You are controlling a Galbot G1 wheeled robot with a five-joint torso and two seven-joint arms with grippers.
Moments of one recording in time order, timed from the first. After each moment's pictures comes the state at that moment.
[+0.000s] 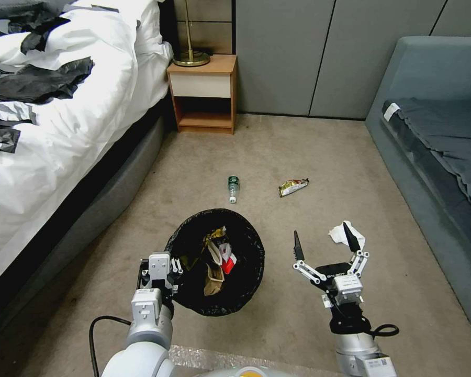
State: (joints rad) left arm 1.75 -1.51 -0.36 -2.33 0.05 0.43 -0.26; right arm -1.79 1.48 0.43 2.13 -0.18 0.56 0.07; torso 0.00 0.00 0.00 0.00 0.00
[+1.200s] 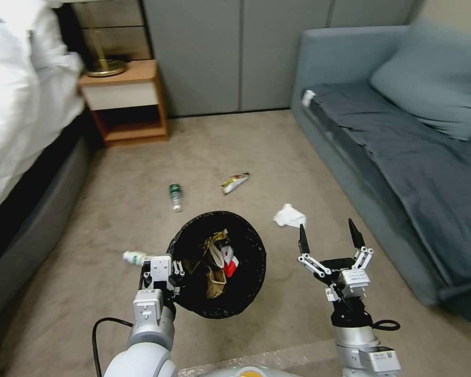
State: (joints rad) left arm 1.75 -1.51 -0.35 -2.33 0.01 0.42 -0.28; right arm -1.77 1.48 0.41 2.12 -0.10 0.55 0.09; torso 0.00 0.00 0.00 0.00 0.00
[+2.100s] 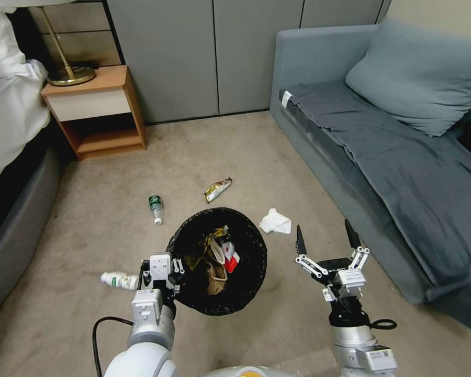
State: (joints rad) left arm 1.75 -1.51 -0.35 -2.34 0.01 0.40 -0.28; right arm -1.76 1.47 0.42 2.11 -0.11 0.56 0.06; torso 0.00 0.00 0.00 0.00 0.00
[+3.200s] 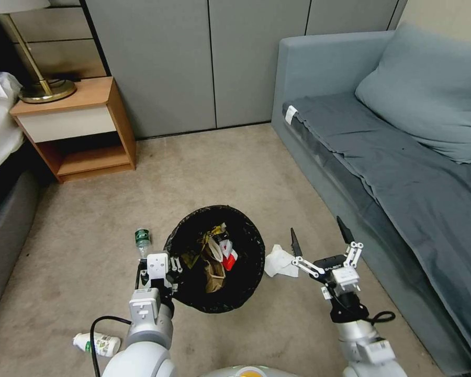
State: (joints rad) left arm 1.74 -1.51 -0.36 -2.35 0.01 0.42 -0.29; right arm -1.66 1.37 0.44 2.01 -0.06 0.44 -0.08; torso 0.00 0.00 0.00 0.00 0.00
